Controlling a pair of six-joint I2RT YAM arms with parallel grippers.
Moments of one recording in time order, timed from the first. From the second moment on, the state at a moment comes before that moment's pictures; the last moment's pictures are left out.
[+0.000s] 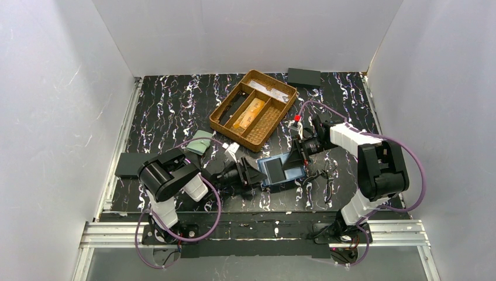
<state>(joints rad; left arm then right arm) -0.80 1.81 0.30 1.30 0.34 -1.04 0.24 1.65 0.98 -0.82 -1.27 -0.64</state>
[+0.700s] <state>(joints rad) -0.80 1.80 0.34 1.30 0.51 -1.02 0.24 1.69 1.00 -0.92 -1.28 -0.74</state>
